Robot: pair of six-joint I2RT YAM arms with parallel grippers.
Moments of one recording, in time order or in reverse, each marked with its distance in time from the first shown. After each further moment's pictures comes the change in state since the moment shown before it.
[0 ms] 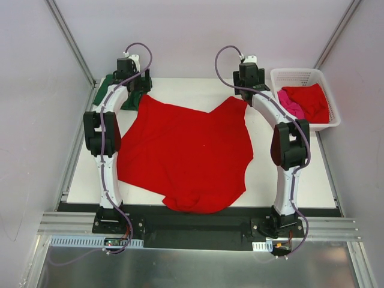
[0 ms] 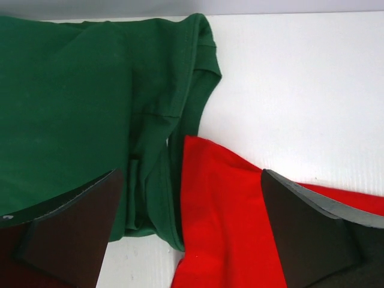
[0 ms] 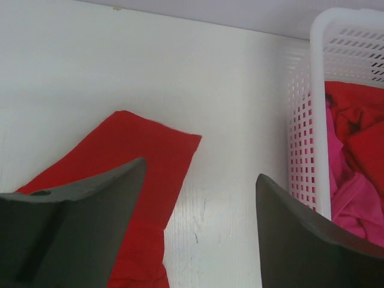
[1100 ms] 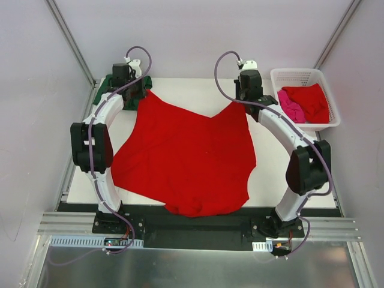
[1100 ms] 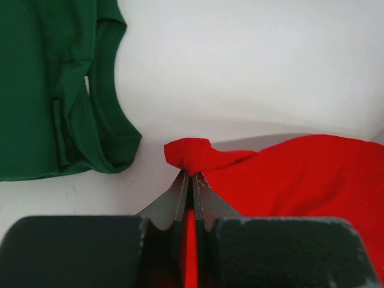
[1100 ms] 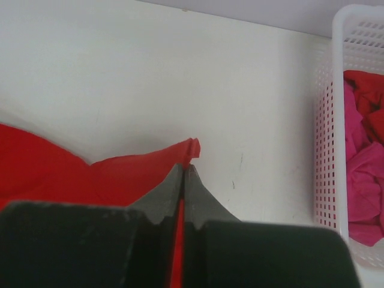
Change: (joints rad) left arm -0.027 -0.348 -0.375 0.033 0.208 -0.045; right arm 0.101 -0.406 -0.349 0.024 -0.153 0.095
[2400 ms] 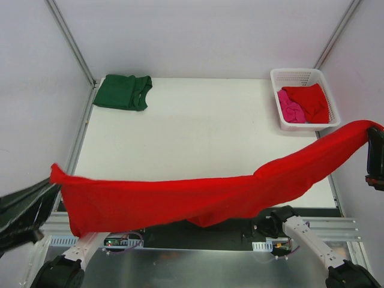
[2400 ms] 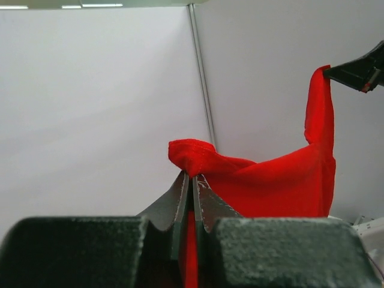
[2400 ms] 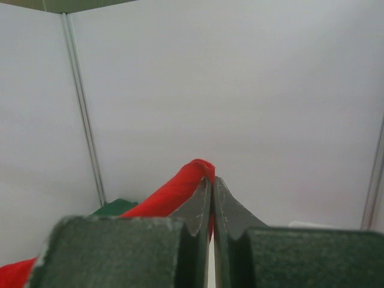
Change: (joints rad) left arm -0.154 -1.236 0.653 -0.669 0.266 -0.100; right arm 0.013 -1.073 0.464 -0.552 -0.237 -0.084
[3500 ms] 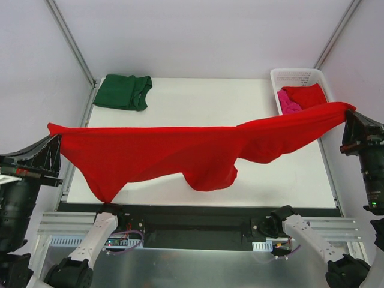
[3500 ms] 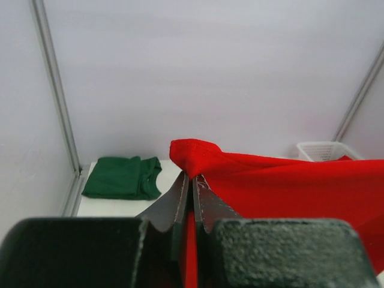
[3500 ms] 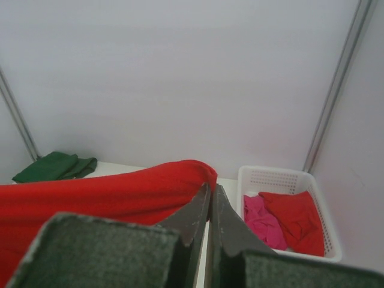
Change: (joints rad) left arm 0.117 -0.003 -0.250 -0.111 -0.504 0.043; right arm 0.000 0.082 -0.162 -0.016 0.290 -0.038
